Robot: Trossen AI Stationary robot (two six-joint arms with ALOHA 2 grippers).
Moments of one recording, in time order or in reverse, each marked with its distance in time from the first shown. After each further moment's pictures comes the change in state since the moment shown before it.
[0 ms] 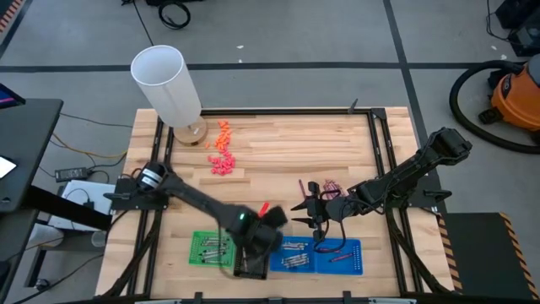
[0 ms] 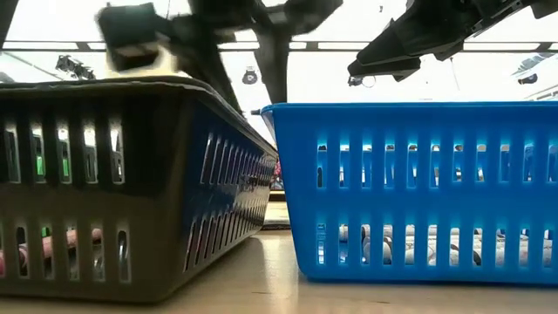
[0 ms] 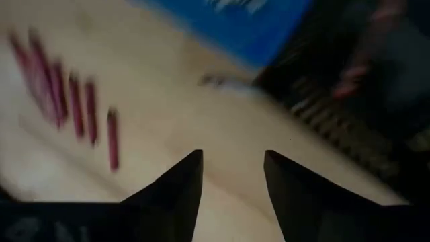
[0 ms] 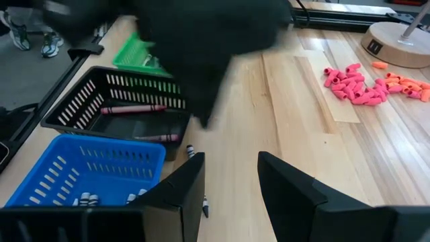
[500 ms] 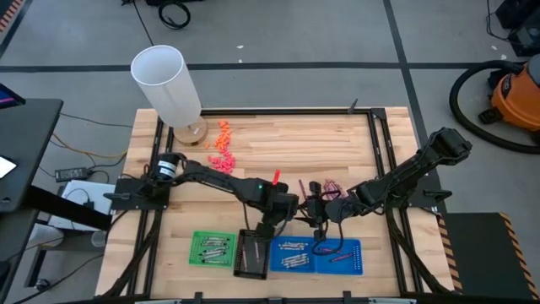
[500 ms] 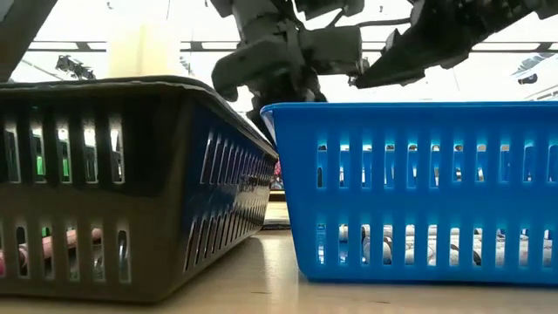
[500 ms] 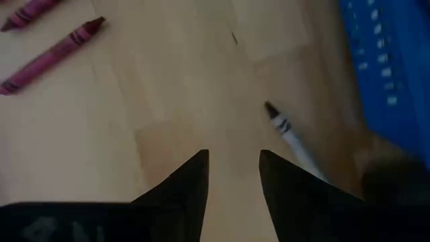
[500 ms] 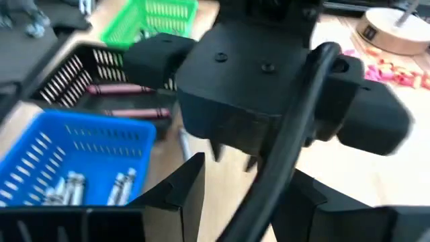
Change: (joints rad) left arm 0.214 0.094 -0.002 0.158 0.305 -0.633; right arm 0.003 0.000 0.000 -0.070 0.029 0.000
